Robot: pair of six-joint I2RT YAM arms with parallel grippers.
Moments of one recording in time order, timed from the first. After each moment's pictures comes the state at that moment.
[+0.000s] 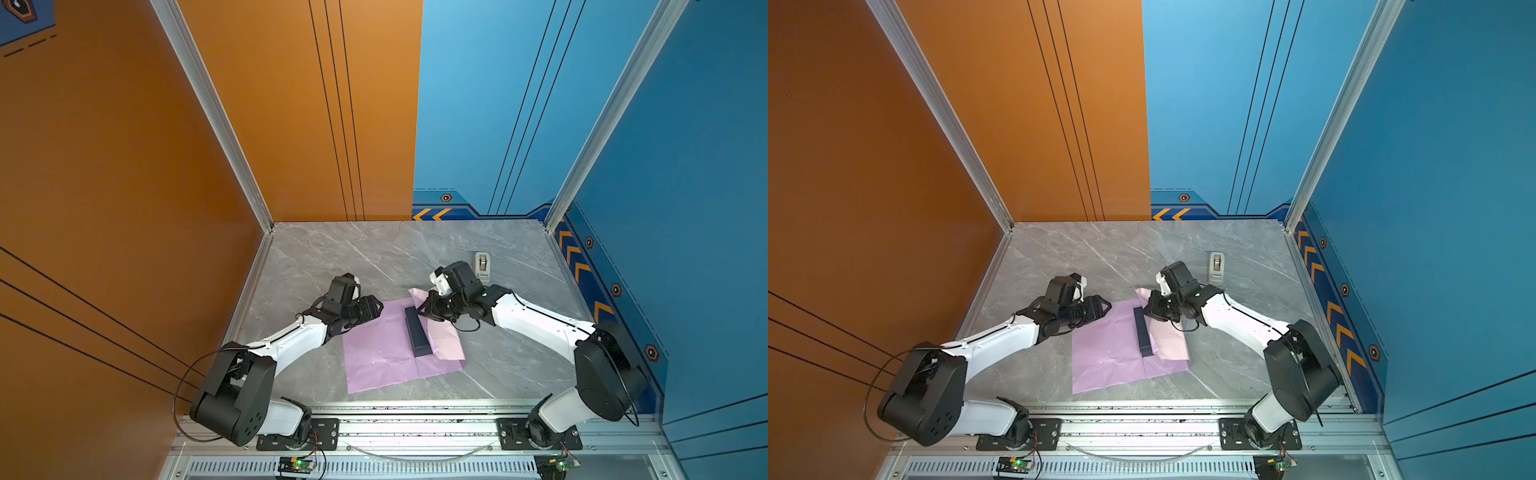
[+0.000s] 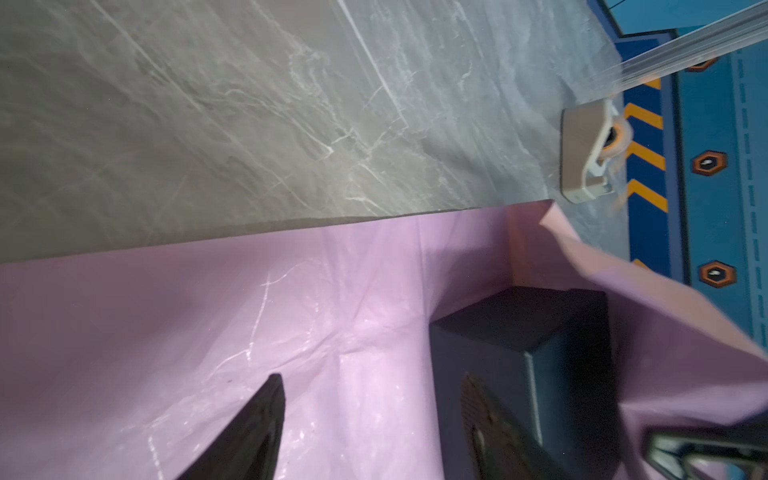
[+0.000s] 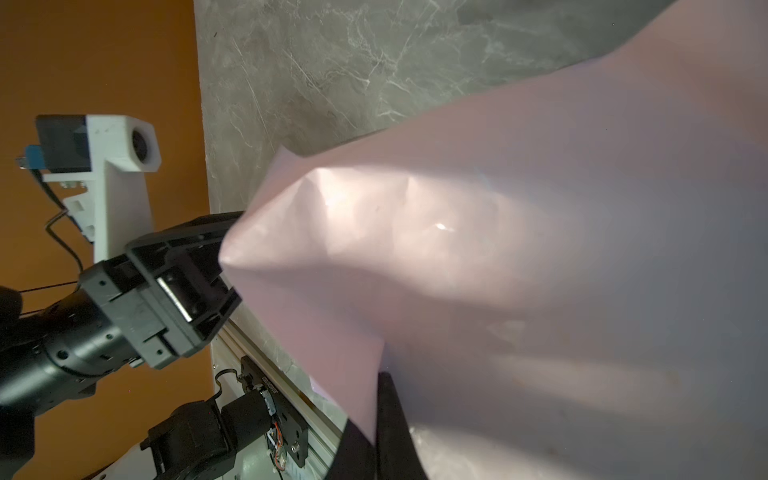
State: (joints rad) left arm -0.38 1.38 0.67 -0.06 0.26 -0.73; right arm 0.63 1.57 1.03 -0.33 -0.43 0.81
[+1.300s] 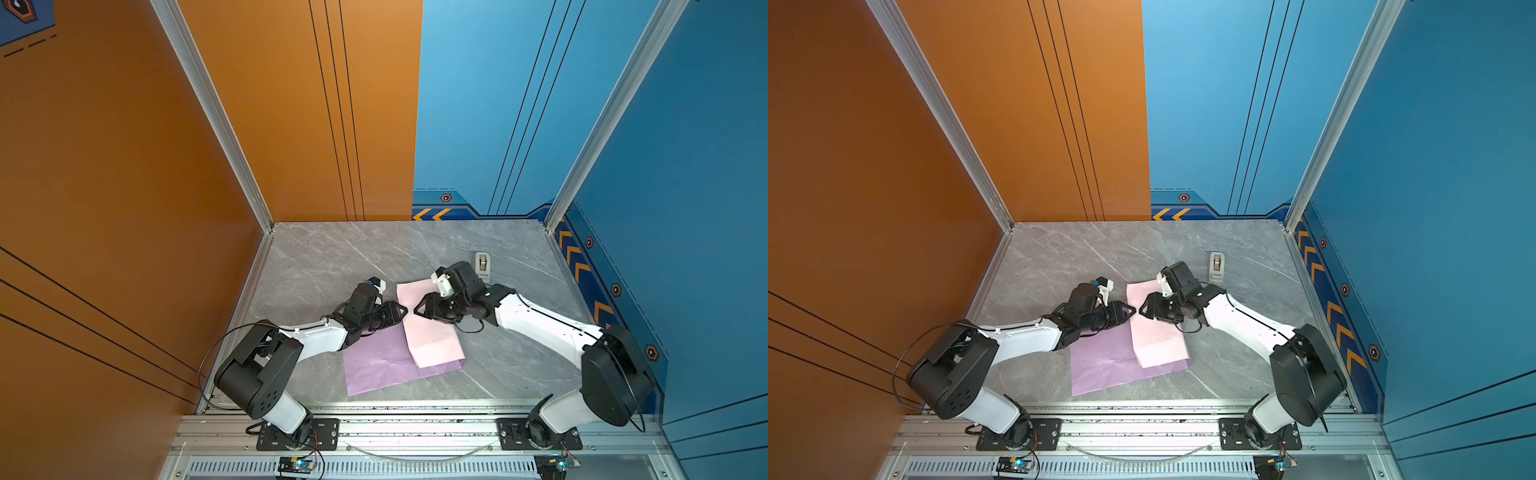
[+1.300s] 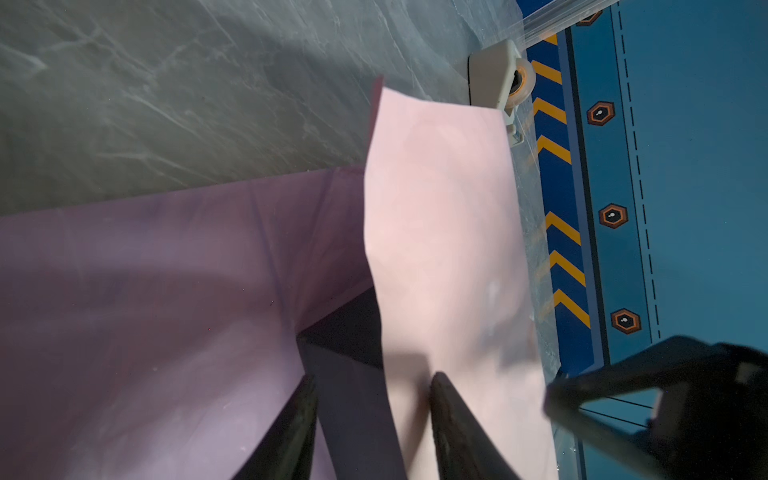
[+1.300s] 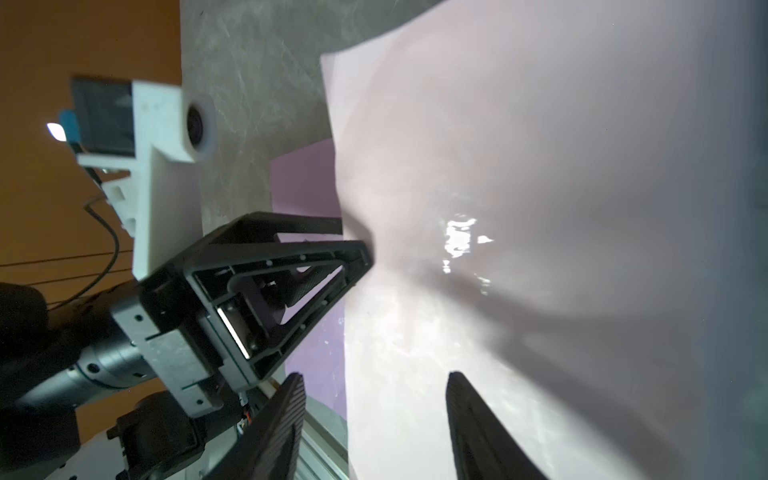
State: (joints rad) left arm -0.56 1.56 0.65 0.27 0.32 -0.85; right arm 0.59 1.49 1.06 -0.48 -0.35 0.68
